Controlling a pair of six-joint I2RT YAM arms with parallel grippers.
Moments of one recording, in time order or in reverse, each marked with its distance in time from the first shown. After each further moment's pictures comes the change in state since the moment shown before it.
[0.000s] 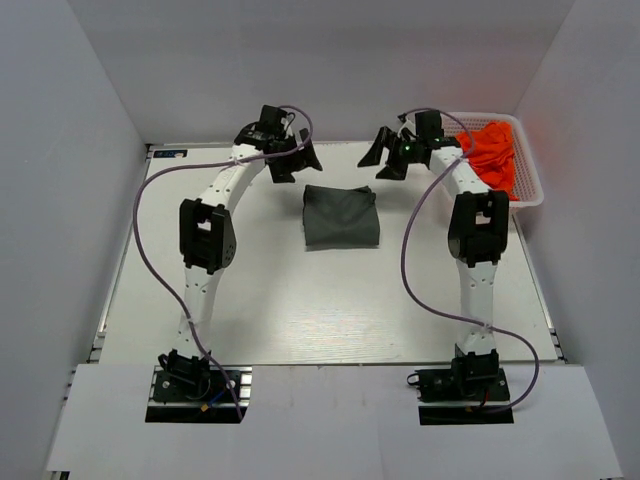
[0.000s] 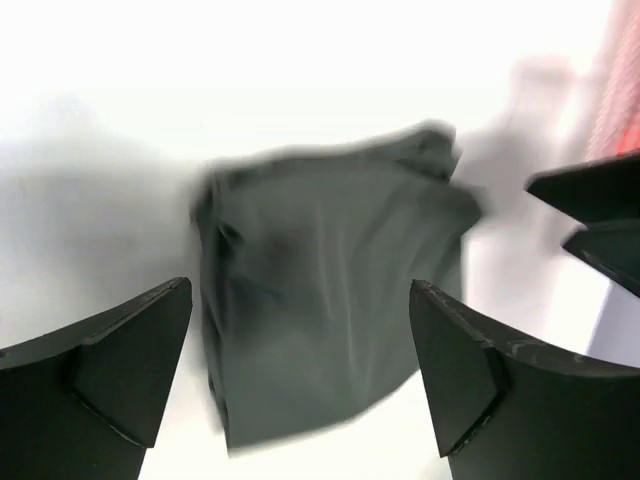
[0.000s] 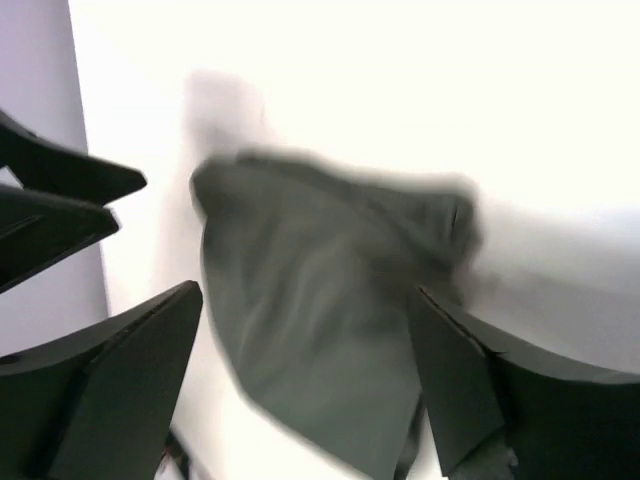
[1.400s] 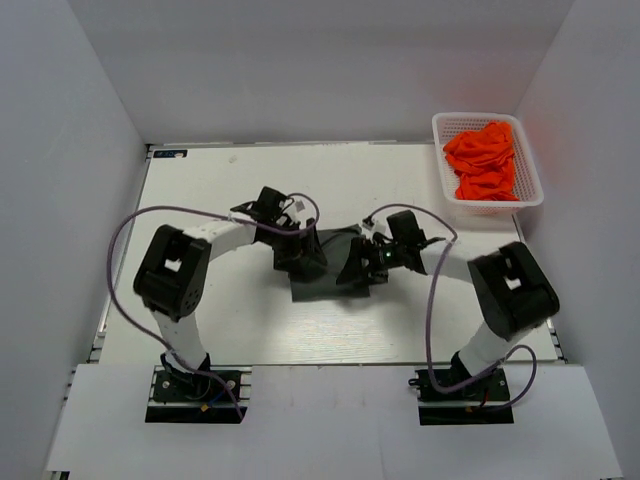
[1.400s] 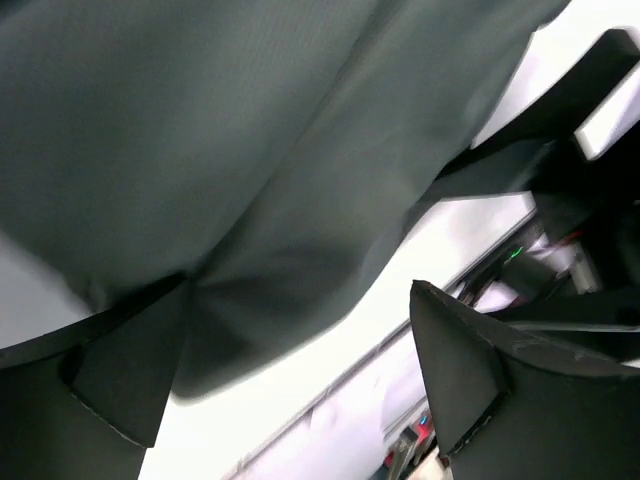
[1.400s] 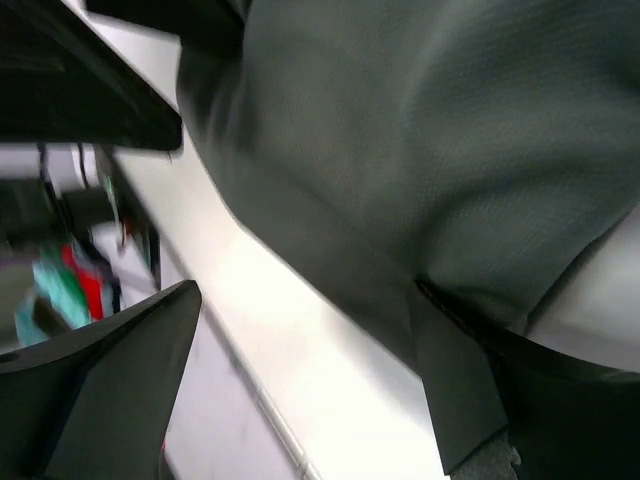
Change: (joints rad) left arm -0.094 -0.499 -1.113 0.427 0.364 0.032; right arm 0.286 -0.602 -1.201 0.549 -0.073 0.006
